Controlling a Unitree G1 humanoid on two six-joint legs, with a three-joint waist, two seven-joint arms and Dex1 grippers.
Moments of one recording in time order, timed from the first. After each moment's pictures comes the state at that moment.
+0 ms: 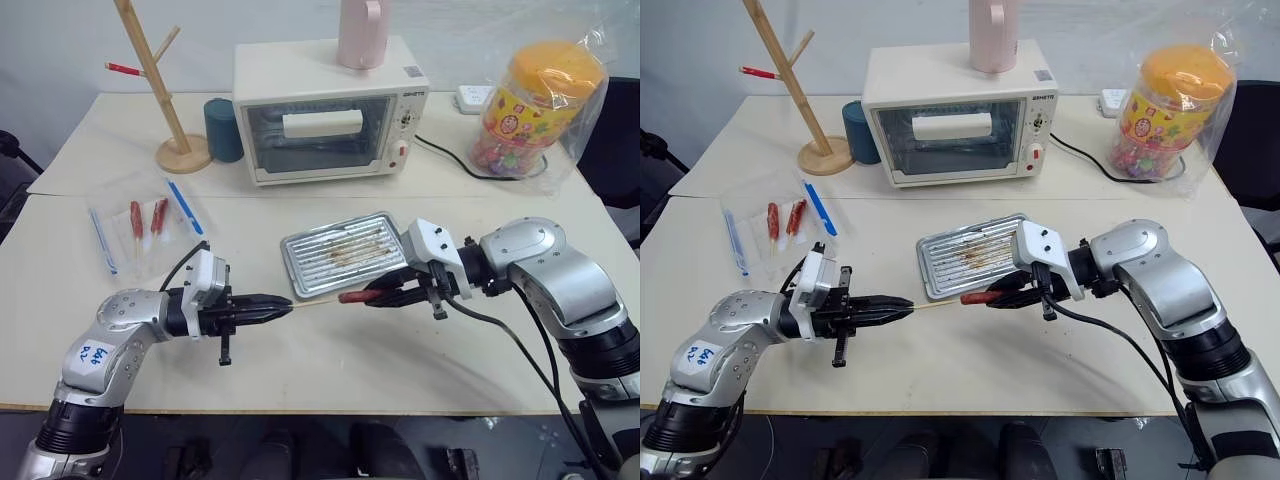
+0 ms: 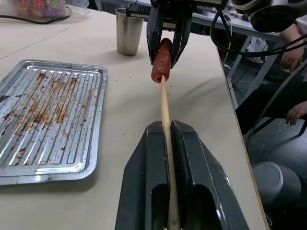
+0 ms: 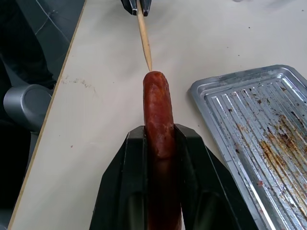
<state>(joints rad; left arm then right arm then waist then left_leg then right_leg) -0.21 0.68 0.04 -0.26 -0.61 0.38 -1.11 -0.67 -0.78 0.23 -0.23 0.38 0.61 1.35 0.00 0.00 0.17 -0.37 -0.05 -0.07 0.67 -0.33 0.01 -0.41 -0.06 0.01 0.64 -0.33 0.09</state>
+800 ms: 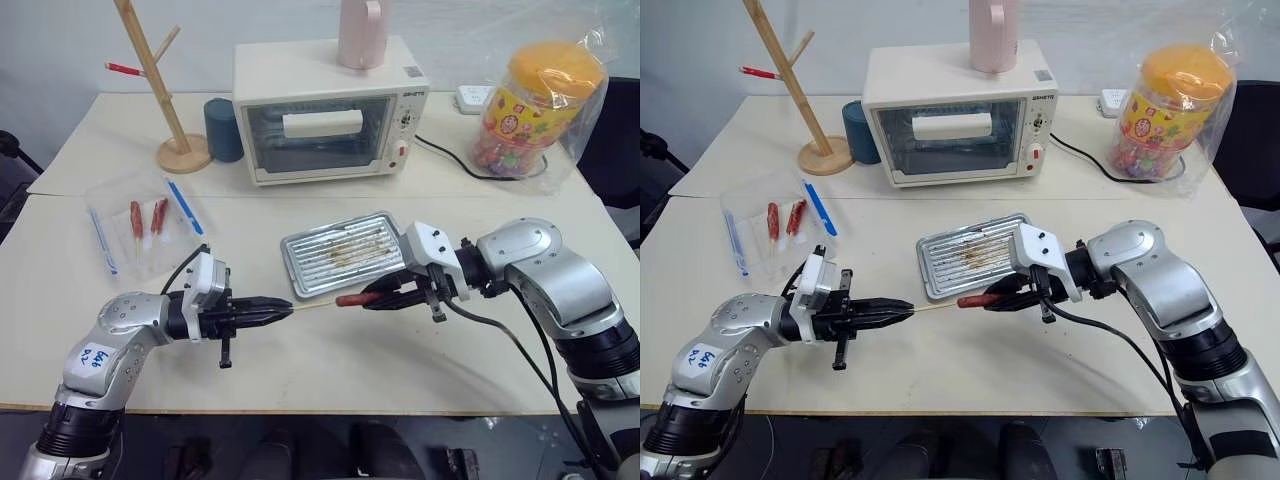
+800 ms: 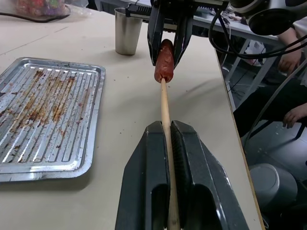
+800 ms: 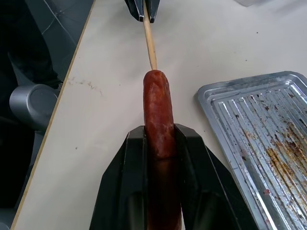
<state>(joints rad) -0.20 0.67 0.04 -0.26 -0.62 0.39 -1.11 -0.68 -0.77 0.25 -0.23 0.38 0.59 1.36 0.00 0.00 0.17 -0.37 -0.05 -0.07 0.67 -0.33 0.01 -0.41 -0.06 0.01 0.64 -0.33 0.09</state>
